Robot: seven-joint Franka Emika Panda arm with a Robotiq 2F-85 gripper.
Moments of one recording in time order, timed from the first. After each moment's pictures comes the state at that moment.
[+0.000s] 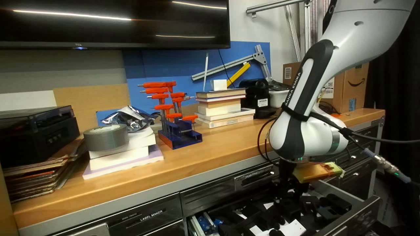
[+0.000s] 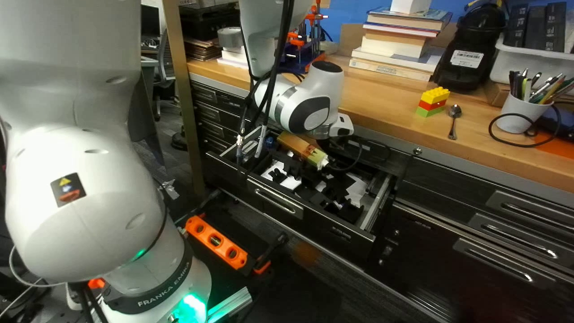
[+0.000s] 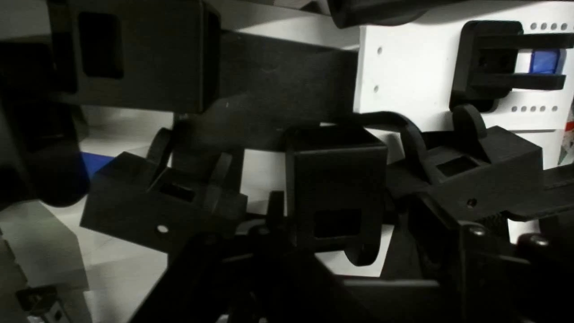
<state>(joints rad) -0.18 0.37 0.12 -2.50 0.11 2.91 -0.11</state>
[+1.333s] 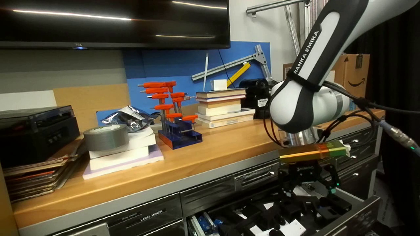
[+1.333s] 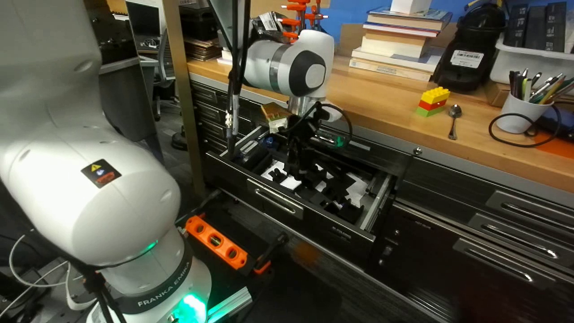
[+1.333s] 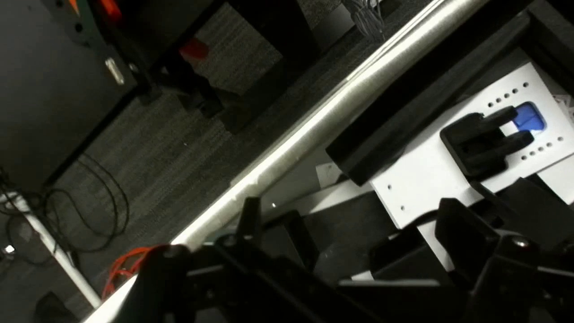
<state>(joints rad) 0.07 0.12 -0.09 -2.54 -0.08 2.38 0.72</state>
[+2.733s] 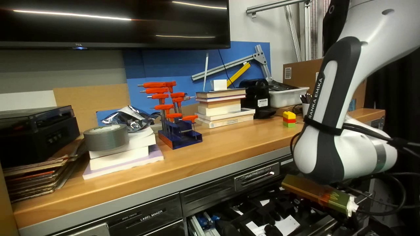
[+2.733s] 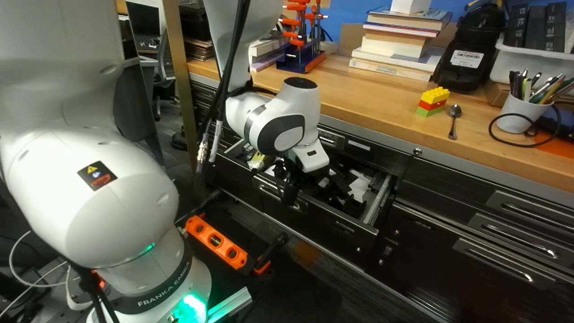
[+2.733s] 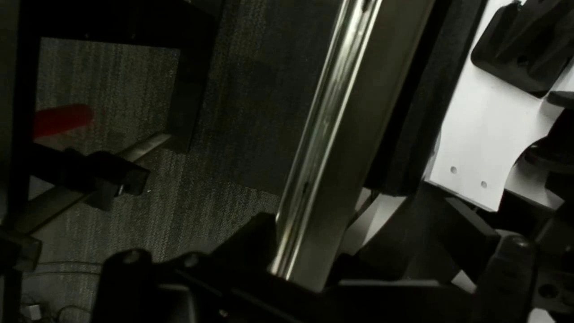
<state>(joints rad) 0.03 0.28 -0.08 -2.76 0.16 3.04 1.02</state>
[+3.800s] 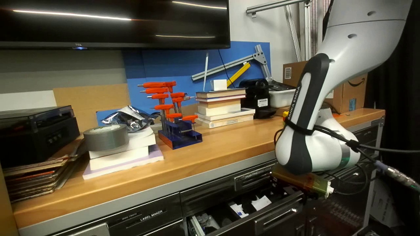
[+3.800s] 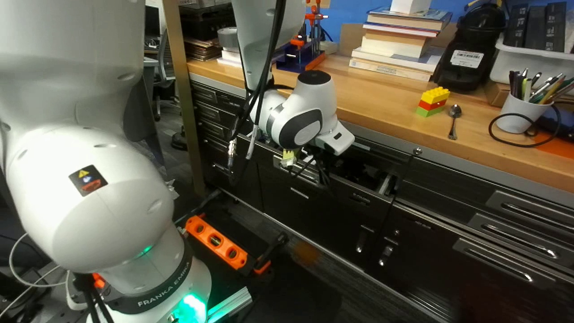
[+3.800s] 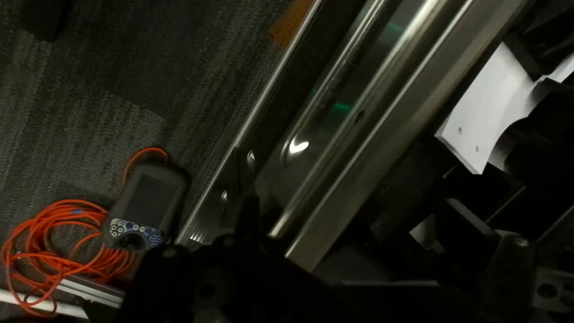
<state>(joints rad) -0.04 0.41 -0.02 -2.56 0.19 3.22 0.71</state>
